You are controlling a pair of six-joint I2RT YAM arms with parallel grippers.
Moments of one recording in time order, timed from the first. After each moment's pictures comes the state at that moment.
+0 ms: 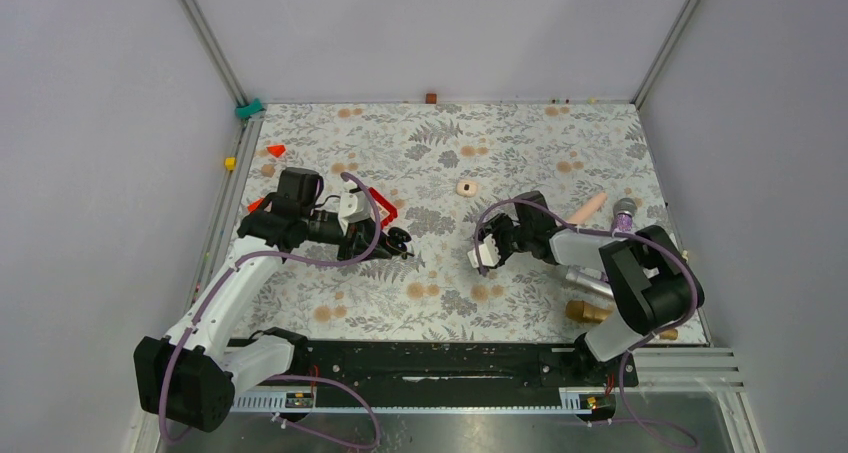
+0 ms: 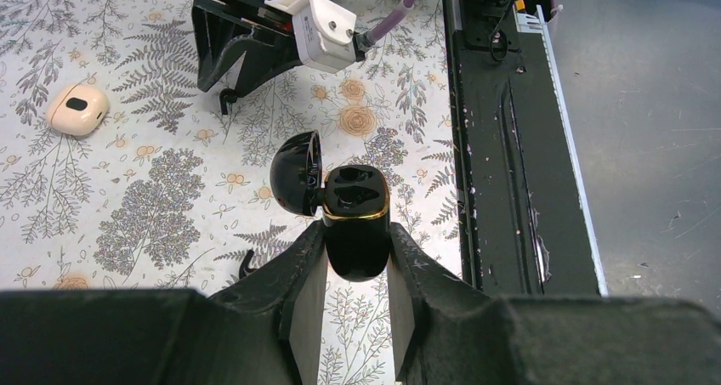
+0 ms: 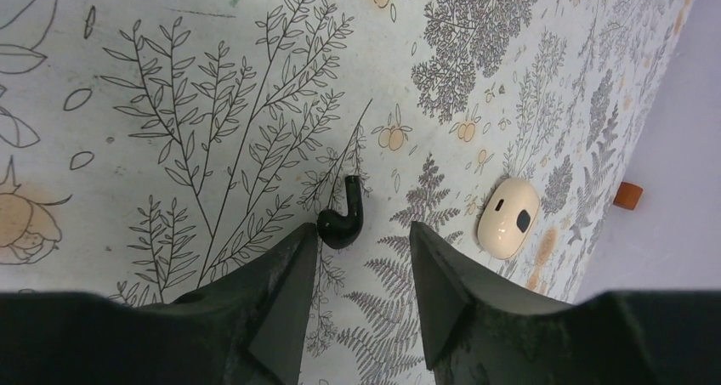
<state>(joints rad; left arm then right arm) -0.27 1.07 0.89 -0.66 1.19 0.71 0.41 1.58 0.61 0.08 -0.57 -1.66</state>
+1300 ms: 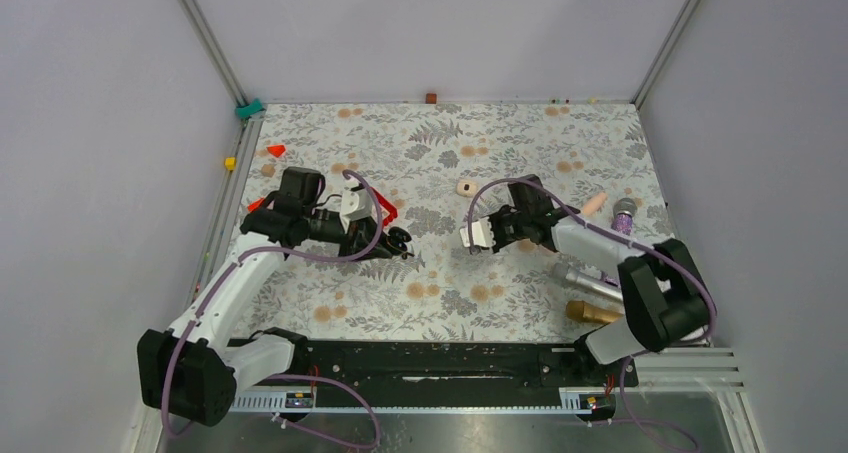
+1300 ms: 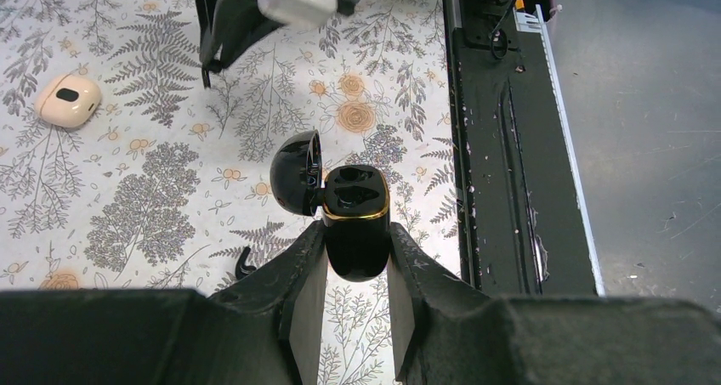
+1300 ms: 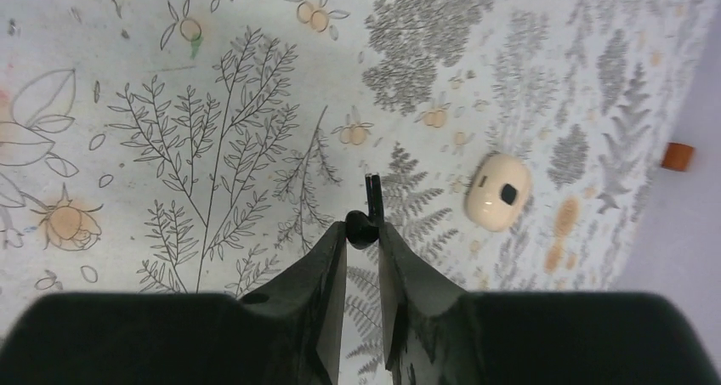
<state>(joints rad) -0.27 1.09 0.89 -0.66 1.19 0.71 0.45 1.53 0.78 -0.21 -0.51 -1.47</state>
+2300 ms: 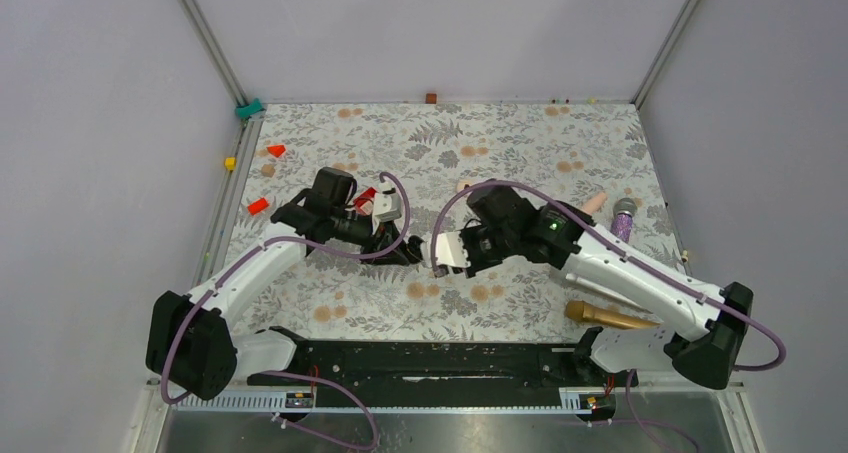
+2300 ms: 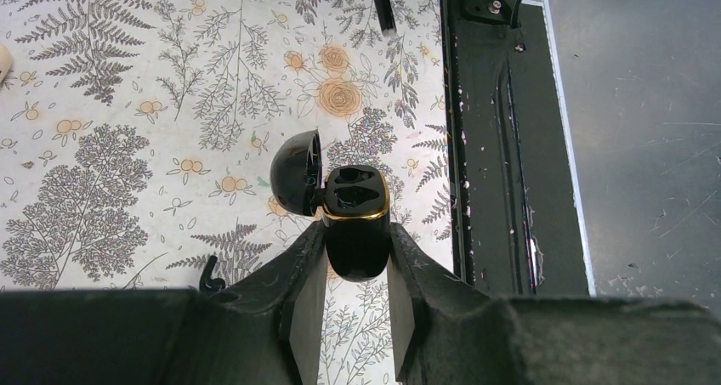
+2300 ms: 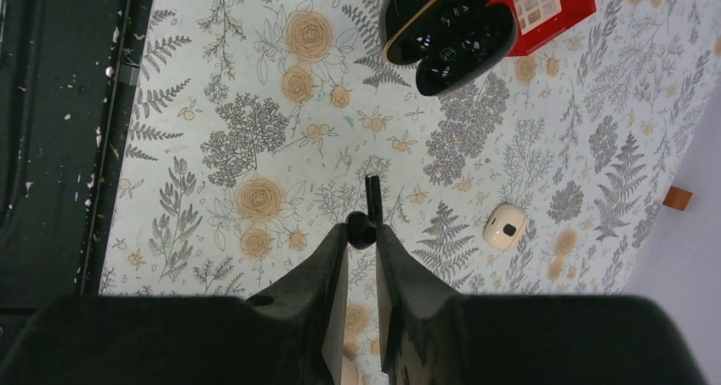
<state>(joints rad) -0.43 1.22 0.88 -0.53 1.07 0.58 0.92 1.25 1.23 -0.91 -0.29 -0.98</state>
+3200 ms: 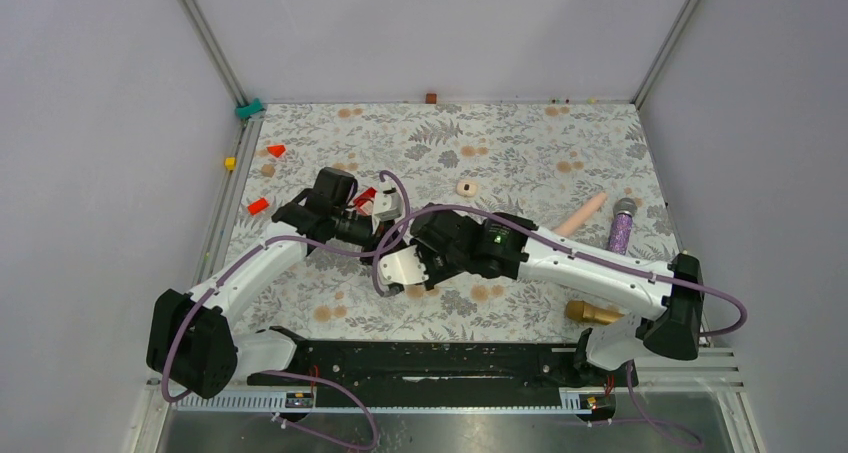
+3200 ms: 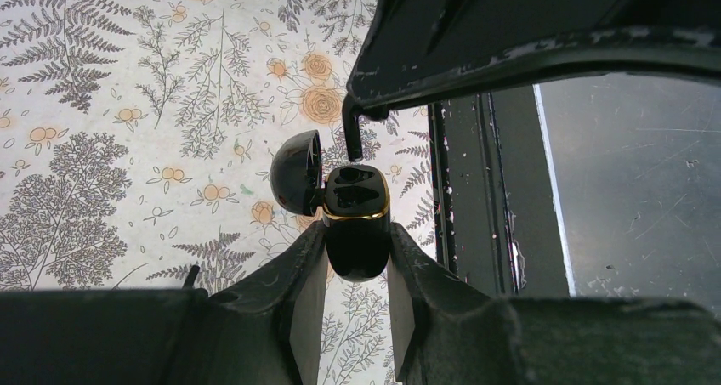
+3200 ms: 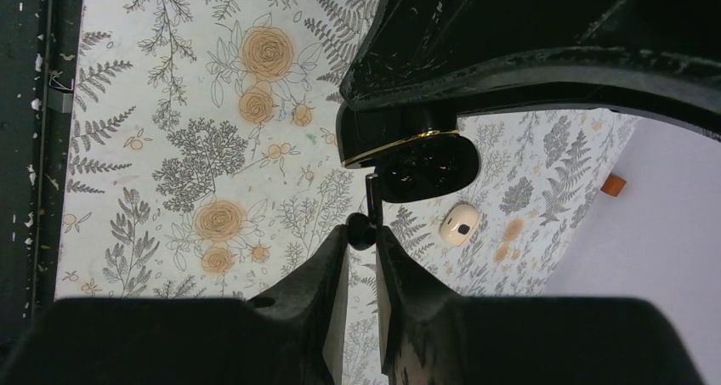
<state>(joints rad) -0.43 1.24 0.88 -0.53 1.10 0.56 1.17 1.46 1.38 -0.89 0.05 -0.88</state>
